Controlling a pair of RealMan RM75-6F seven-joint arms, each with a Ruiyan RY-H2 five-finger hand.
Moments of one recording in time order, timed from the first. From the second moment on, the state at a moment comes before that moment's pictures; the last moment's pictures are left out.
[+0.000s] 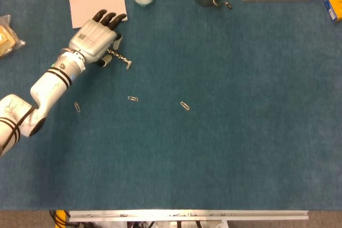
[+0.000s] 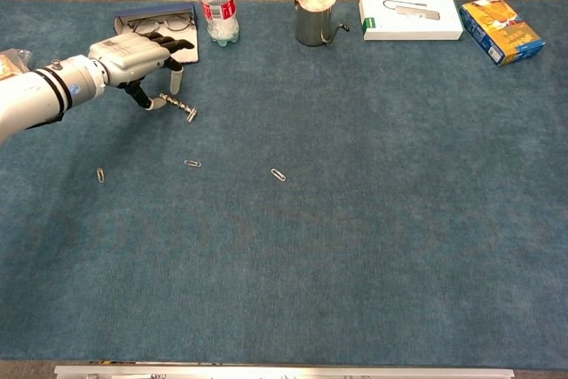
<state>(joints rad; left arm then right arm) -0.88 -1.65 0.00 -0.79 1.50 0.71 -0.19 0.27 -1.20 0.21 -1.47 -1.30 1.31 0.09</state>
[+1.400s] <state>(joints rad) -0.89 -1.70 0.00 -0.72 1.48 0.66 -0.19 0.27 -1.22 0.21 -1.45 -1.29 1.30 0.10</state>
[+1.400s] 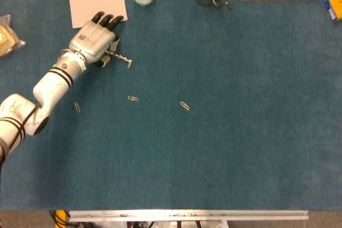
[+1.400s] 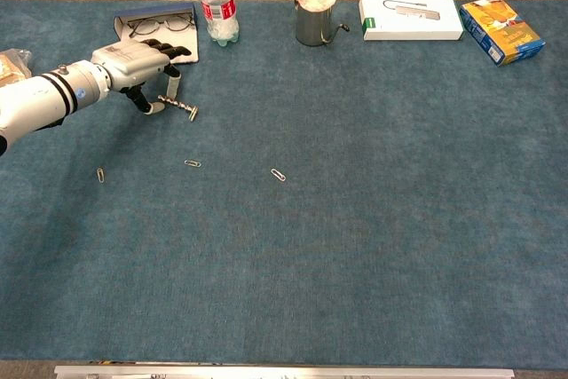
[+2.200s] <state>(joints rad) -0.87 -1.68 0.00 -0.75 1.47 0.67 -0.19 0.27 -1.22 0.21 -1.45 -1.30 1.30 0.10</state>
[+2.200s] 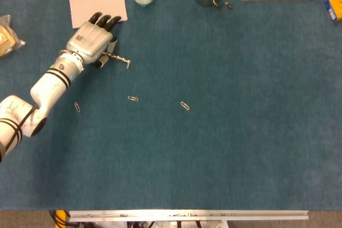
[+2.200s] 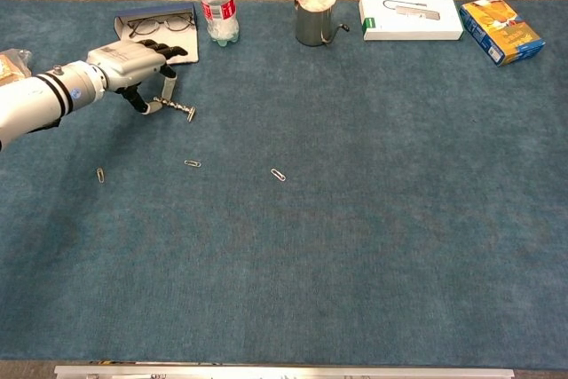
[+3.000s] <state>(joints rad) -0.83 -1.58 0.00 -0.92 1.49 0.77 -0.18 0.27 -1.21 0.21 -1.48 -1.30 1.31 0.09</state>
